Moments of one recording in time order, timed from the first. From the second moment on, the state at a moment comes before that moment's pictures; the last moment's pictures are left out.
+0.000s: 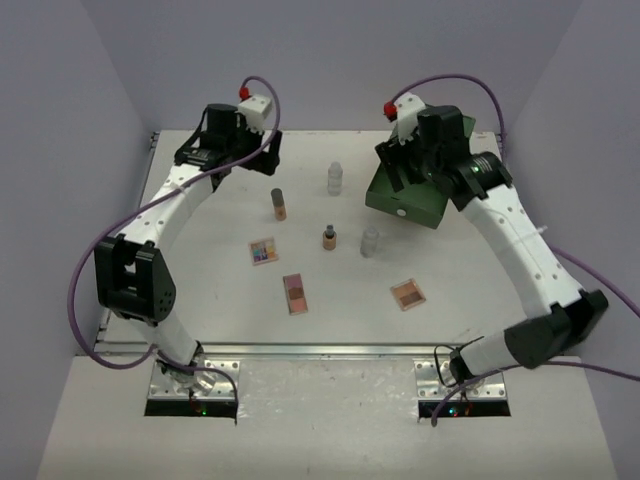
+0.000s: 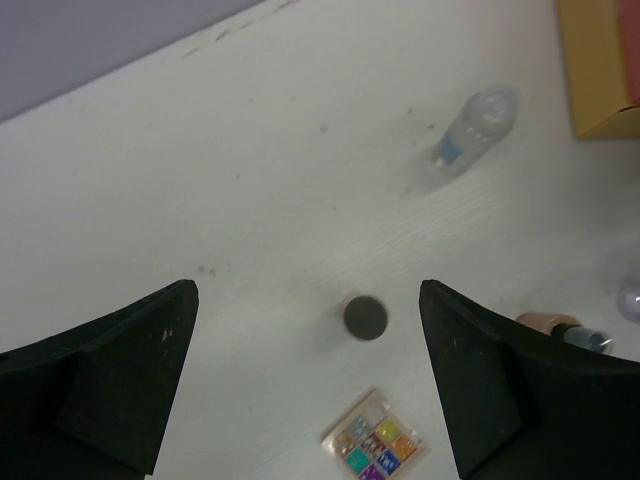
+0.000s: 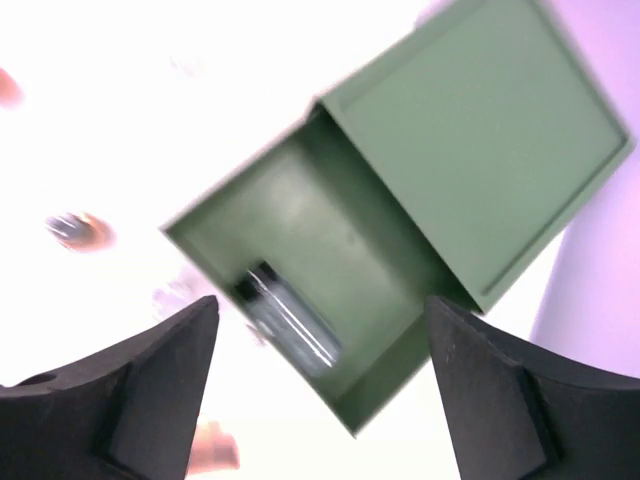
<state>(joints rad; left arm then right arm) -0.19 1.66 1.49 -0.40 0.15 0.12 0.41 1.50 1.64 -0.80 0.20 -0.25</state>
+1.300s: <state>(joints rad) -0.50 2.34 2.00 -0.30 -0.02 0.21 0.42 1.01 1.11 -0.50 0.12 -0.16</state>
